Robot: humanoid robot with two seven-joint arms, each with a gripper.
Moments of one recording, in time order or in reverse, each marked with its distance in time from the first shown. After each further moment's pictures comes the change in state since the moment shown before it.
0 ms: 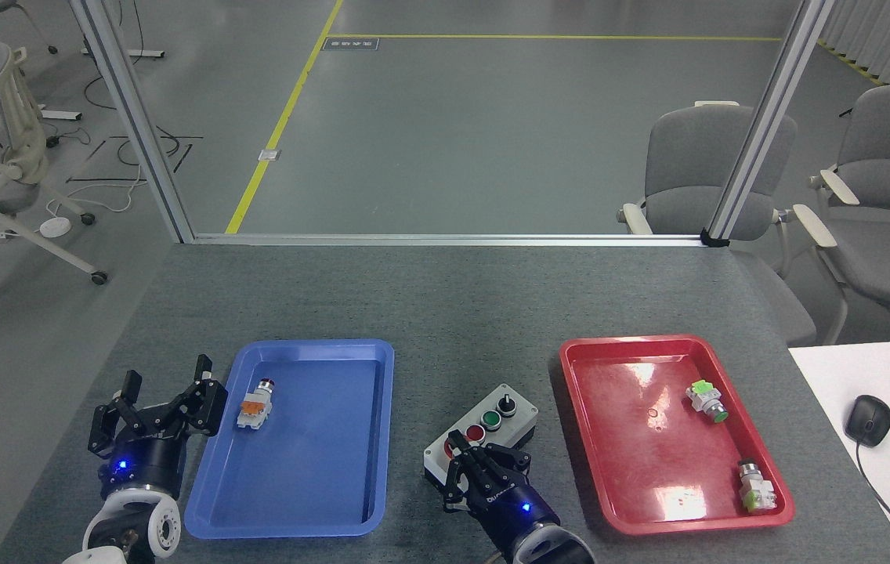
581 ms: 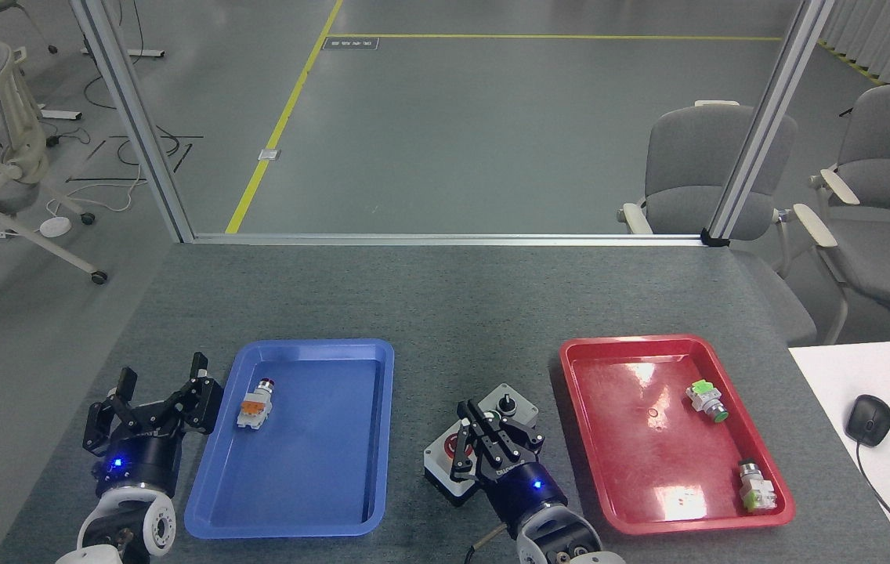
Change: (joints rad) left arm -0.002 0.012 0.001 -0.004 0.000 -0.001 0.000; right arm -0.026 0.027 -0.067 -0.053 -0.080 0.019 -0.022
